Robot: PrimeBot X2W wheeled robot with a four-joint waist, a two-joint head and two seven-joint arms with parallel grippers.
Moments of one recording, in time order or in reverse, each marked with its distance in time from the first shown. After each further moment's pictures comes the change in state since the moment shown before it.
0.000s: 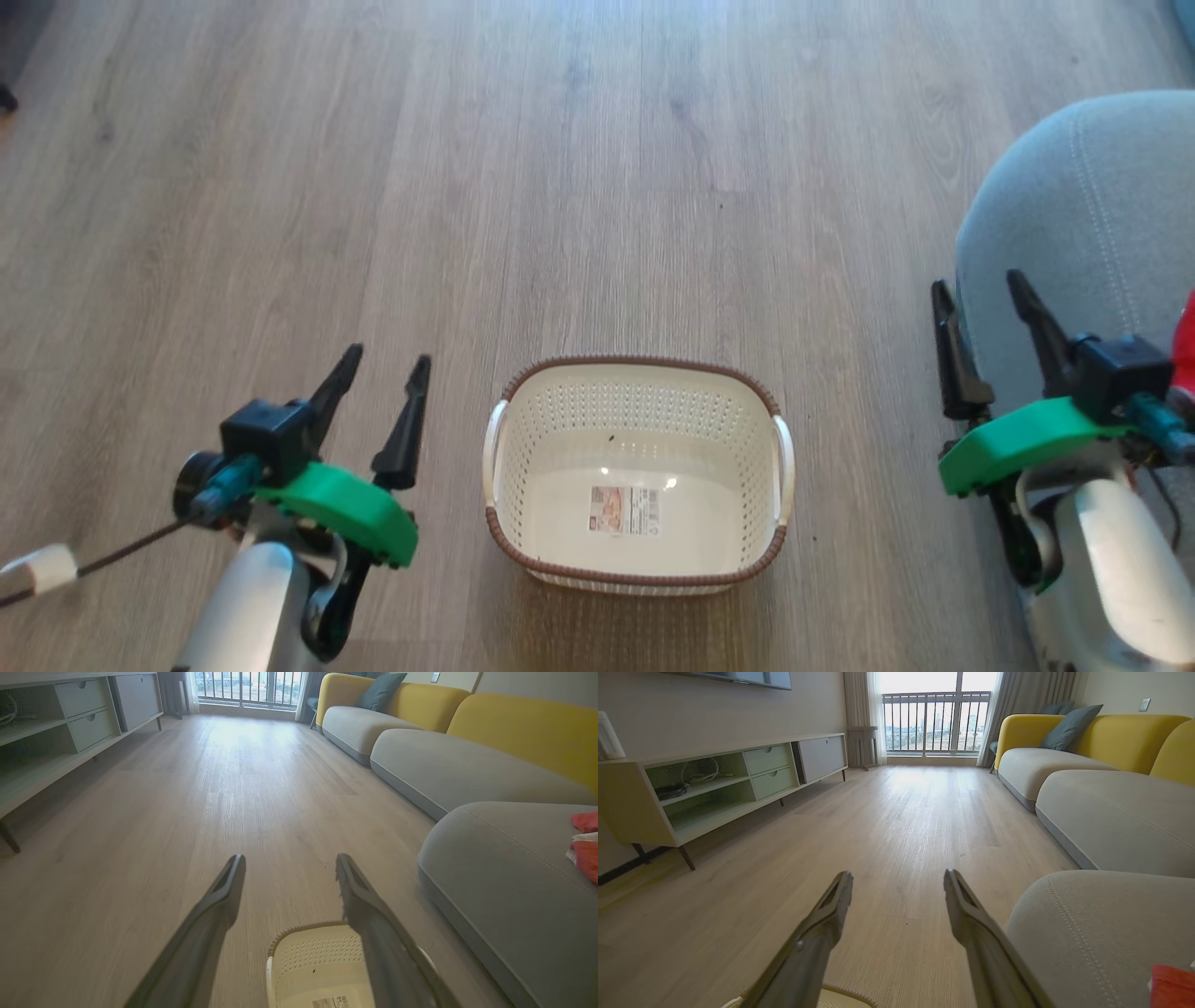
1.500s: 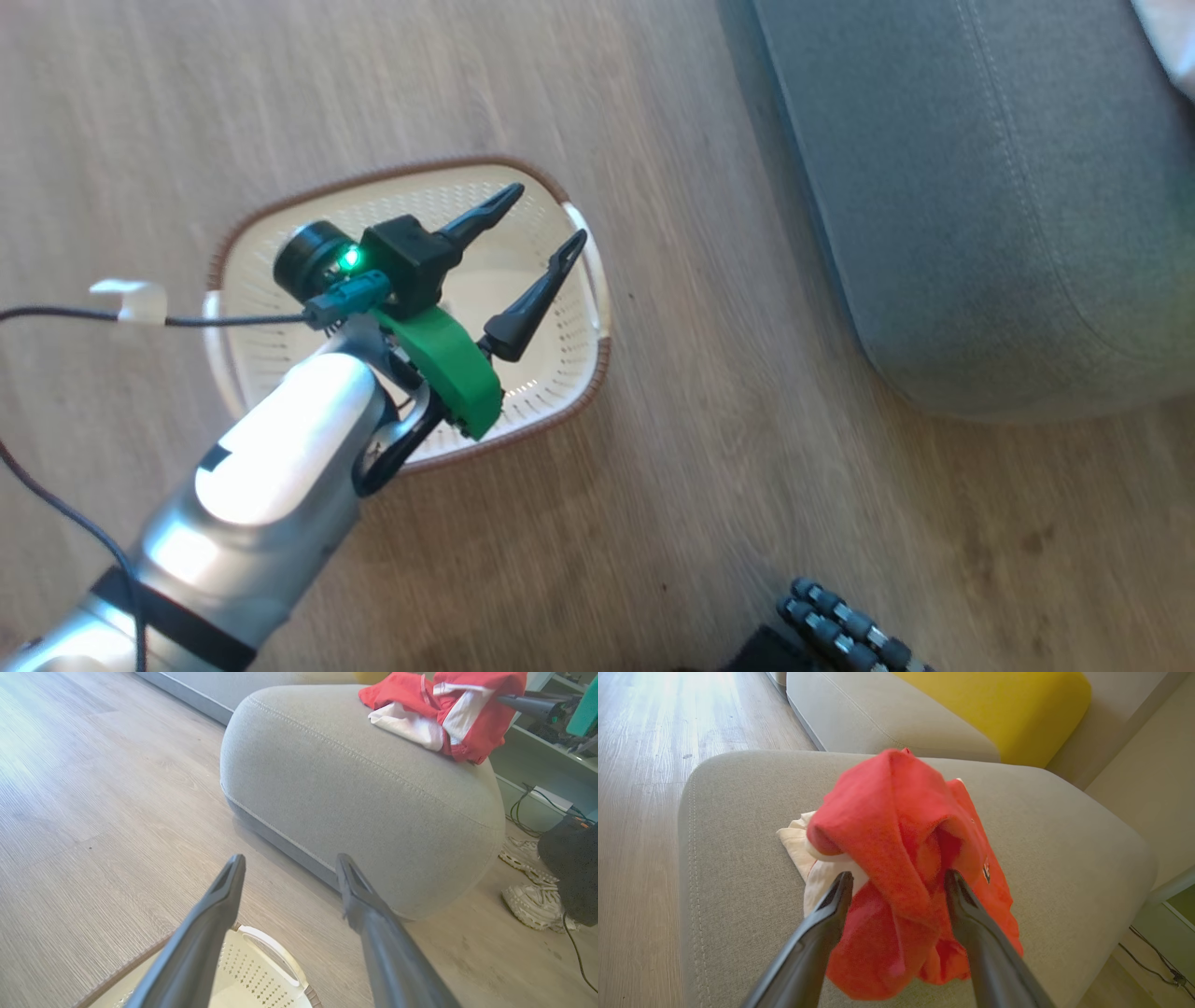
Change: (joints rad) left arm -0.490 0.174 -0.607 0.036 -0.275 0.009 0.003; right arm -0.371 -0.193 -0.379 0.291 -0.088 0.000 0.055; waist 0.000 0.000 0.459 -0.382
